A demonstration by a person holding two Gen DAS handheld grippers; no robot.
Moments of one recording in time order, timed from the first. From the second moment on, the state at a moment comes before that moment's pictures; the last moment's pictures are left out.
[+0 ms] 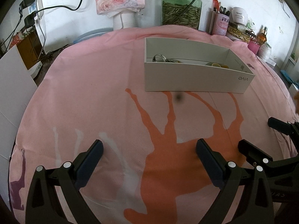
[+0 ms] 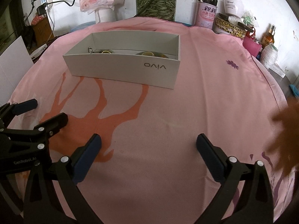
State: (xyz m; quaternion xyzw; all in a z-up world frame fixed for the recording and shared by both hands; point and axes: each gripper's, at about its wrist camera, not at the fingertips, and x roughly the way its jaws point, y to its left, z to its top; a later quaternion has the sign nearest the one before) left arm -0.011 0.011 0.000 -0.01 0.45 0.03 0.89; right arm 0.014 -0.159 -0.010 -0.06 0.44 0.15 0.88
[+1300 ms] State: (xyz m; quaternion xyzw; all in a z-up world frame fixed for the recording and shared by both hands) left arm 0.006 0.005 0.003 -0.01 0.45 0.04 0.89; right arm 0.026 -0.166 -0.008 -0.05 0.44 0.13 0.88
